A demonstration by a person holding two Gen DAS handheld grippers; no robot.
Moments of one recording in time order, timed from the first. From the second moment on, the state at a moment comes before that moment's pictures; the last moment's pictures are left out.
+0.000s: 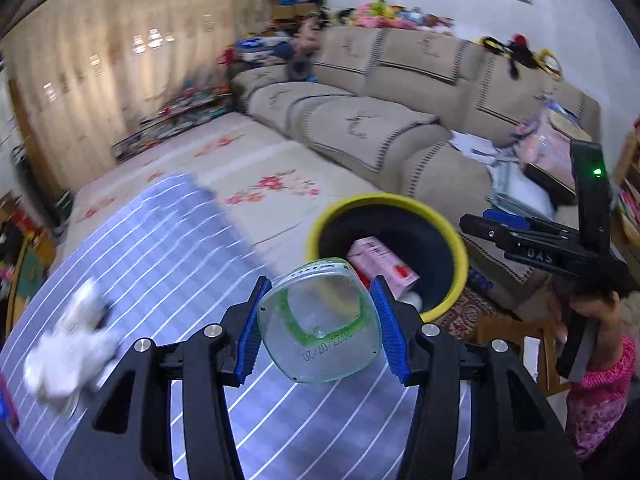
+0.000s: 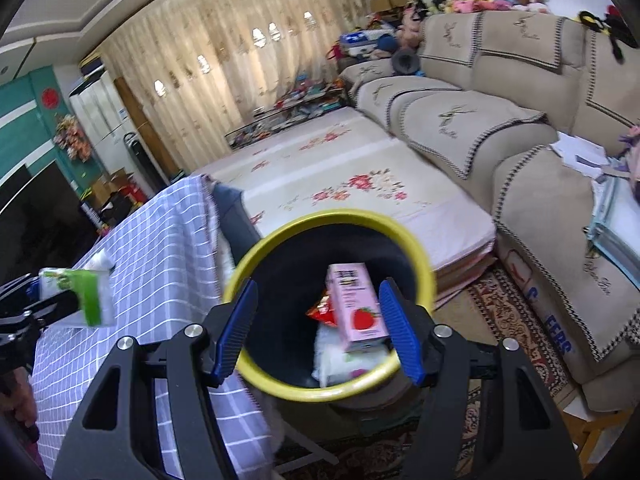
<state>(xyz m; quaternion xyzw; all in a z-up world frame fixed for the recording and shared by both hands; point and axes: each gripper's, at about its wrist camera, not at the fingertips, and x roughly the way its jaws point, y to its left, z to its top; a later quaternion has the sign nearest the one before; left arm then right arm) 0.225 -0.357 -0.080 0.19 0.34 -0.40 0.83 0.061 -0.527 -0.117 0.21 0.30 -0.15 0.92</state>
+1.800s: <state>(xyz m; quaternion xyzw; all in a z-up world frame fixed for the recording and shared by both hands) 0.159 -0.044 -0.080 -0.01 0.31 -0.11 0.94 0.188 -0.308 -0.084 0.08 0.35 0.11 0.93</state>
